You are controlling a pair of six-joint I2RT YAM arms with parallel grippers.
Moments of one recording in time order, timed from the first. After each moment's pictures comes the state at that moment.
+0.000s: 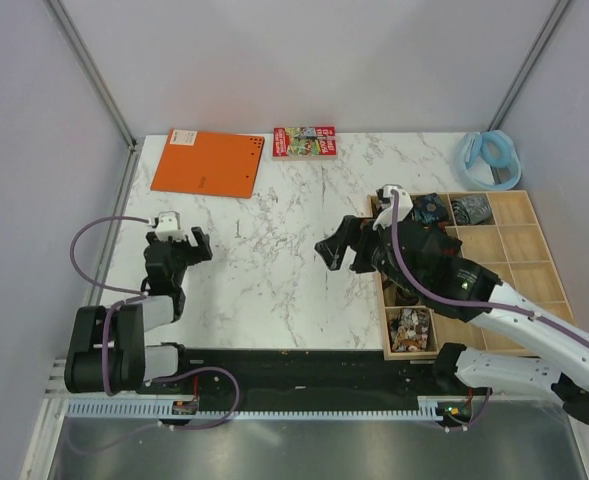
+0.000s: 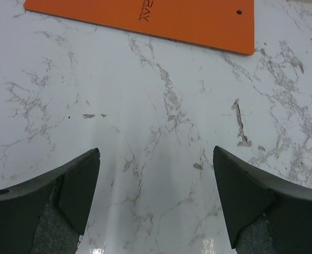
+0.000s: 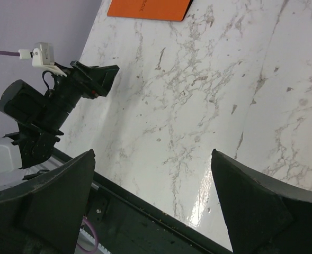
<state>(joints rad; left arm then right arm) 0.04 1.26 0.21 0.78 0.04 -0.11 0.99 0.98 1.07 -0.48 0.32 0.74</state>
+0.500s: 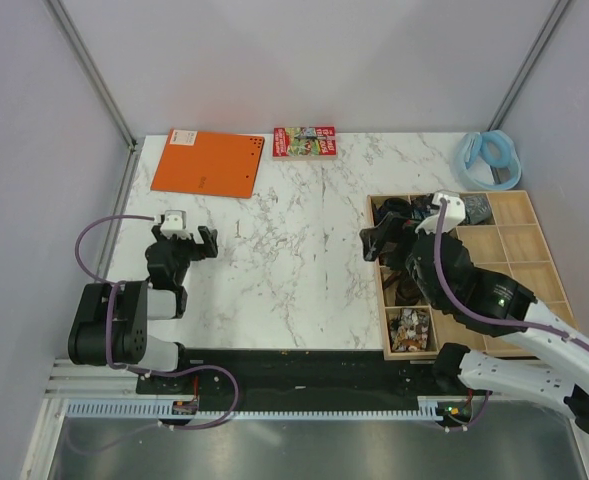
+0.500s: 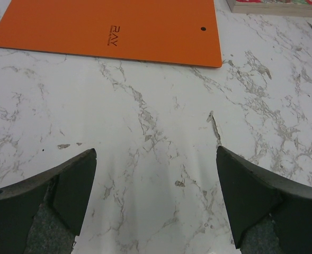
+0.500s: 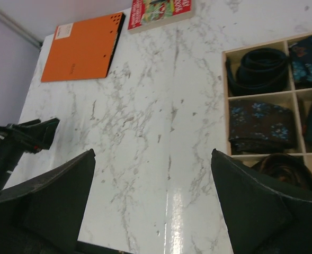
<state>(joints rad) 0.05 1.43 0.21 1.07 0.16 -0.08 0.99 0.81 1.05 -0.62 0.66 0.73</state>
